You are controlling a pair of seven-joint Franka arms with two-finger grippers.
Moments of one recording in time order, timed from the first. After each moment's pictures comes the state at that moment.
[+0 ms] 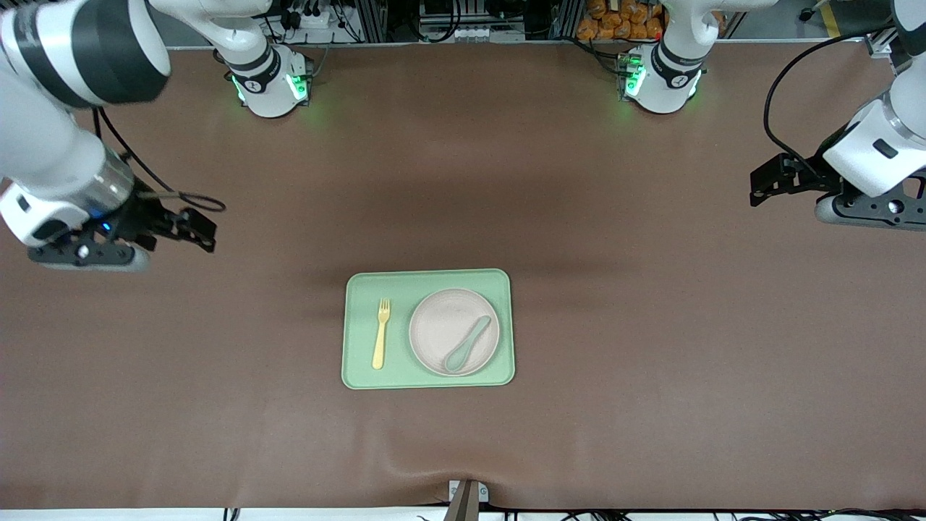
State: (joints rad) left arm -0.08 0.05 -0.06 -1.53 -0.01 1.56 -0.02; right arm -0.01 0.05 0.17 -1.65 -0.02 1.75 0.19
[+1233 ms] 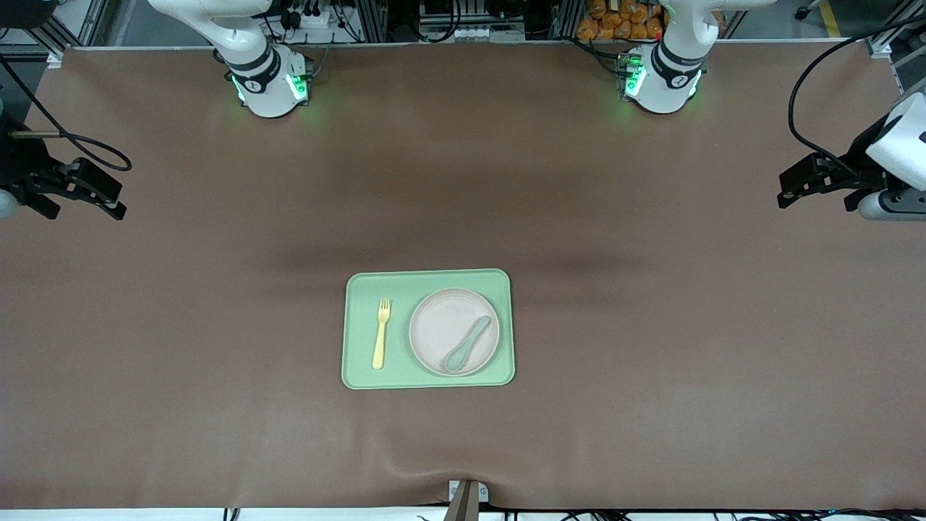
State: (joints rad) left arm -0.03 0.02 -0.05 -1.56 -0.01 1.60 -0.02; right arm 0.00 -0.01 0.03 -1.57 0.00 1.68 0.06
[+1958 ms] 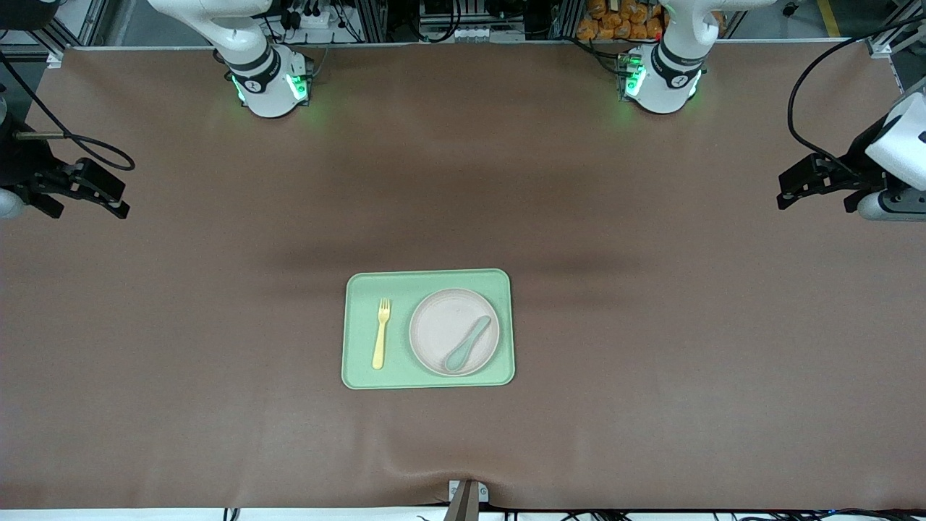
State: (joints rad) left arm -0.03 0.02 -0.05 -1.56 -0.01 1.61 -0.02; right arm 0.00 -0.01 0.03 -1.56 0.00 1.66 0.06
